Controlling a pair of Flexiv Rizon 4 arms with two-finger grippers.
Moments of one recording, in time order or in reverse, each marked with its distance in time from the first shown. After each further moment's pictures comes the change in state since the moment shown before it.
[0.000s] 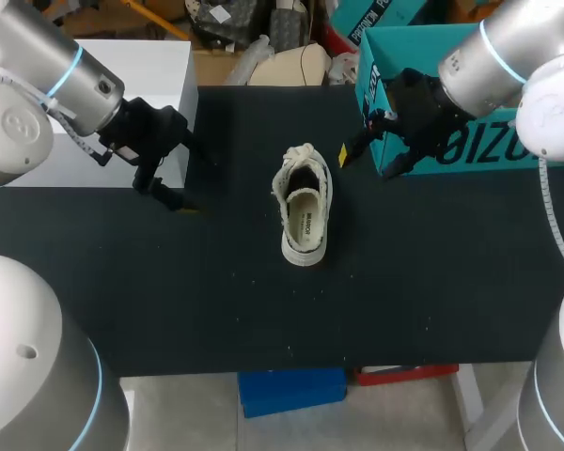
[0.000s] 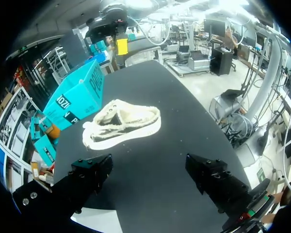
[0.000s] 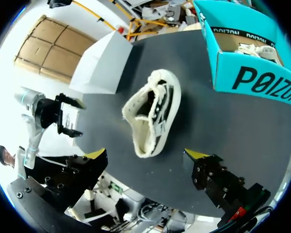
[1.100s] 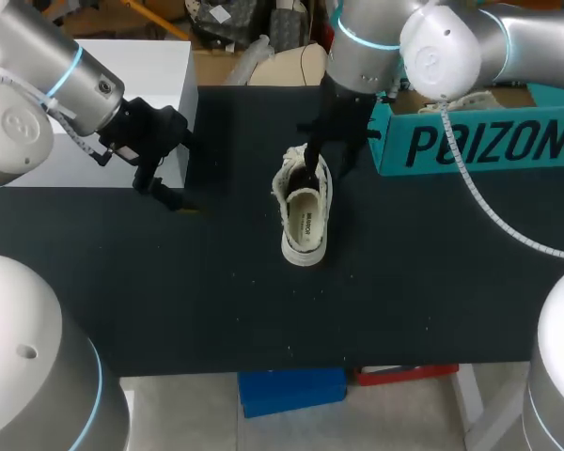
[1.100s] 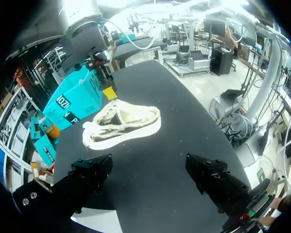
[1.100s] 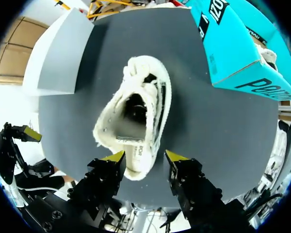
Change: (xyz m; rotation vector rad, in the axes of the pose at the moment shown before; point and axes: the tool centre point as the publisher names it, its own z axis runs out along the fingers) left arm 0.000 0.000 0.000 0.000 0.000 0.000; right arm 0.000 0.041 0.085 0.190 -0.383 0.147
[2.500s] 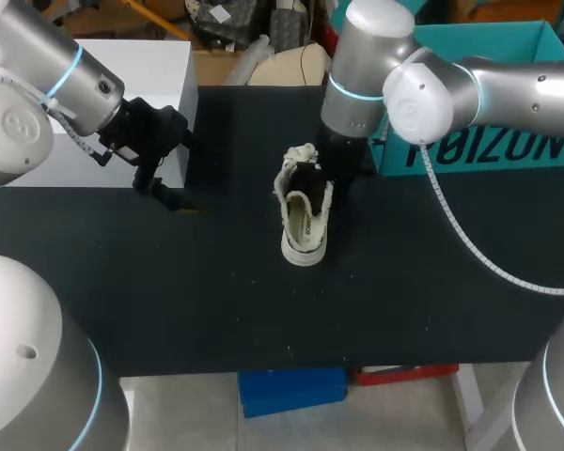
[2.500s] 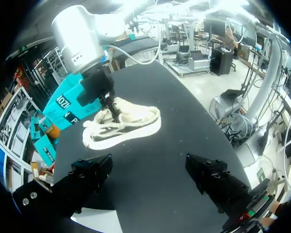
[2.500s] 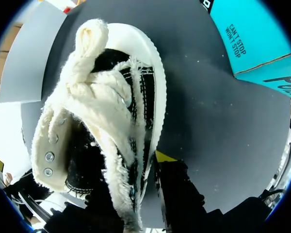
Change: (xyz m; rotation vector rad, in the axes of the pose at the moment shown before) left arm 0.000 0.000 0.000 0.000 0.000 0.000; right arm -0.027 0.018 0.099 0.039 -0.034 0.055
